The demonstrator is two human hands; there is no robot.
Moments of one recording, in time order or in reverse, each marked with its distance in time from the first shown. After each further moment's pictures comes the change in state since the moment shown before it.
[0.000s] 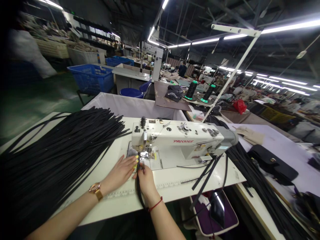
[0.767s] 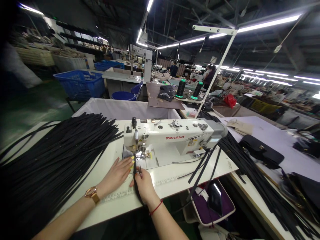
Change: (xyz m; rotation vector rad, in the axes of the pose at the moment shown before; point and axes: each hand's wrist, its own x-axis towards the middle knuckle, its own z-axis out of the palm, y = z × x) left_hand -0.001 -0.003 0.007 0.095 -0.039 0.041; right_hand -0.026 -0.003 -0.010 0.003 -0.028 0.008
